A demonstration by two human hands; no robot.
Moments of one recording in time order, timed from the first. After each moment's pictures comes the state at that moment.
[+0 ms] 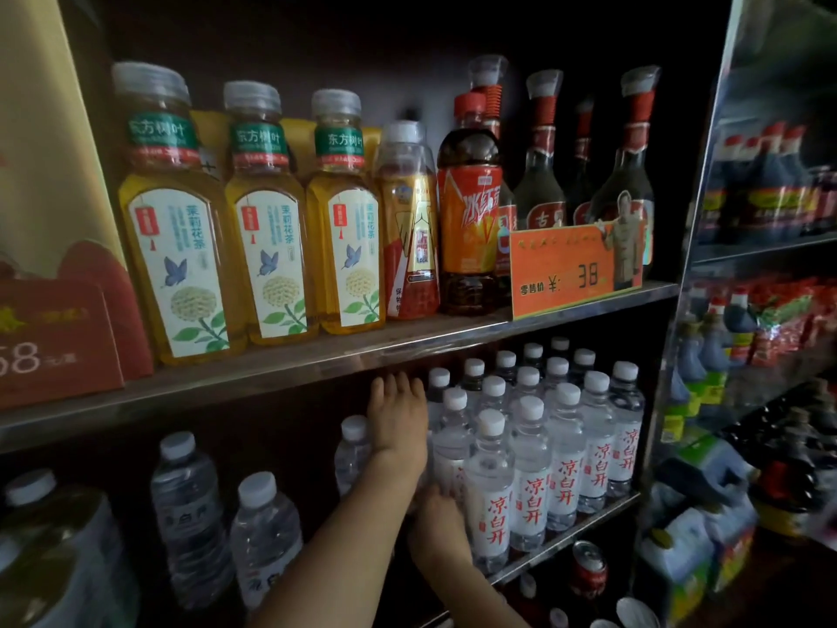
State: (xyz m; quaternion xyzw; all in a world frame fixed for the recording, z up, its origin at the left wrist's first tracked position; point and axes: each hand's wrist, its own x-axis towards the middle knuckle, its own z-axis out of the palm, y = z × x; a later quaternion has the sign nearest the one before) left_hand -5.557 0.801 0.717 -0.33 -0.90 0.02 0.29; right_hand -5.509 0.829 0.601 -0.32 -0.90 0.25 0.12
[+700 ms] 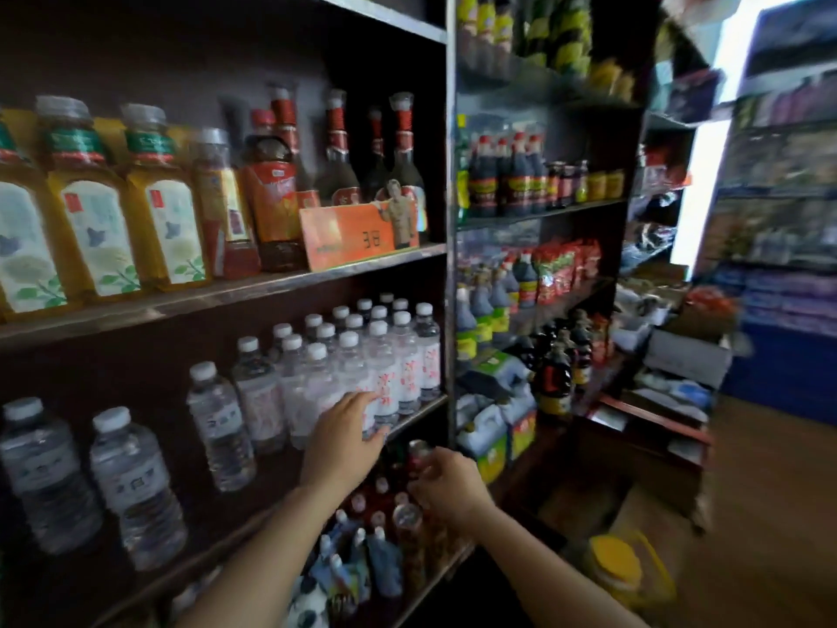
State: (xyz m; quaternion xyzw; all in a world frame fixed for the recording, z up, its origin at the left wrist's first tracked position) left_hand -5.354 0.756 0.687 -0.52 -0.79 -0.32 0.08; right_hand -5.213 0.839 0.634 -0.39 -0.82 0.35 0.22
